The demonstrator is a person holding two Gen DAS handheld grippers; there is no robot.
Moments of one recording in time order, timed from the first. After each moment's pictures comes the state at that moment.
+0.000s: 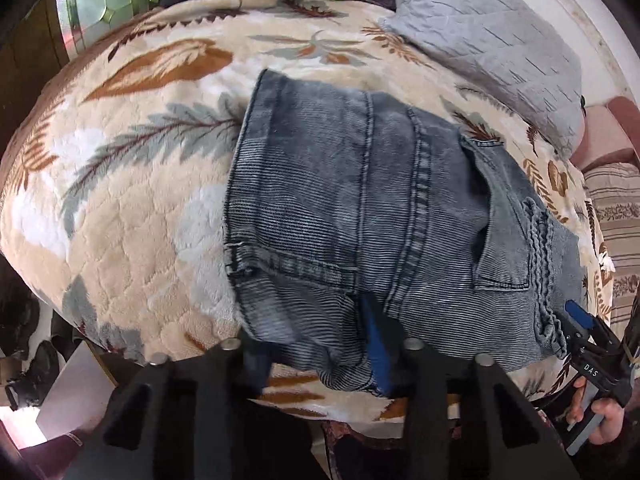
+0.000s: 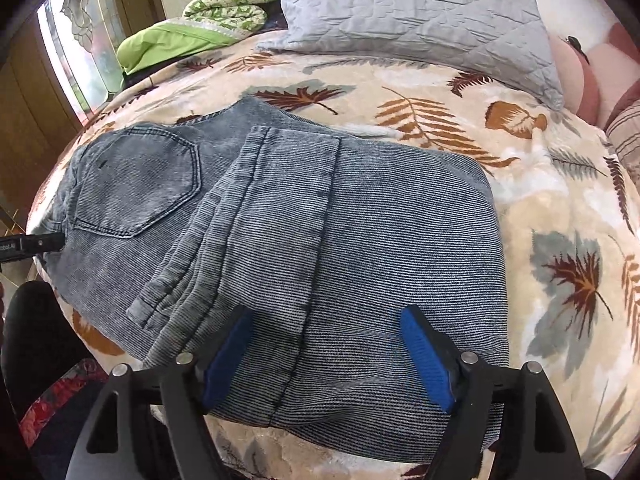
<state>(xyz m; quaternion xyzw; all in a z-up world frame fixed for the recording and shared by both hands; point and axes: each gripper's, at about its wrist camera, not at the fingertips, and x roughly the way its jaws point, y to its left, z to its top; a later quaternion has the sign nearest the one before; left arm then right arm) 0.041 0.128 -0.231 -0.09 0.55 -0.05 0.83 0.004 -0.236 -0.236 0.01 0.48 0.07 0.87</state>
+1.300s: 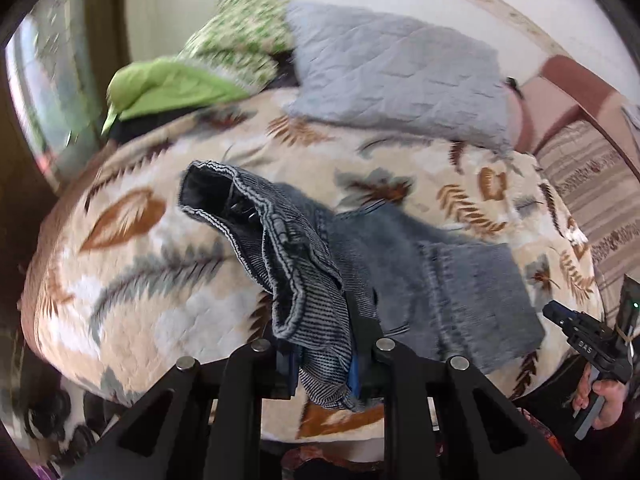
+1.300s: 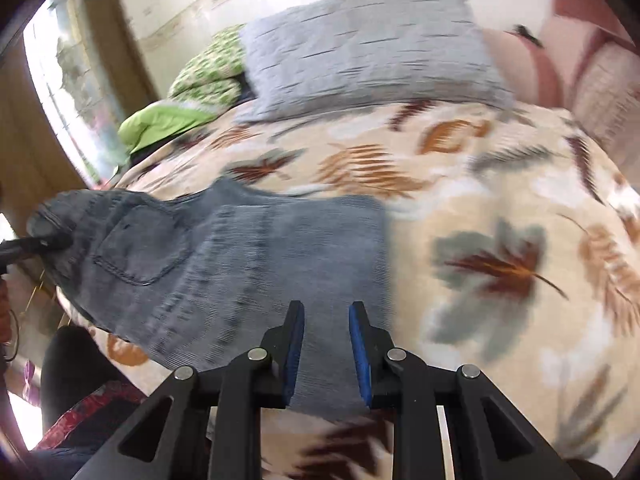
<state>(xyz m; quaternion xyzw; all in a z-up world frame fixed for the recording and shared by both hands) 0.019 0.037 -0.106 0.01 0.43 -0.12 0.89 -0.043 -0.327 -0.199 0.11 0.40 0.05 0.91</state>
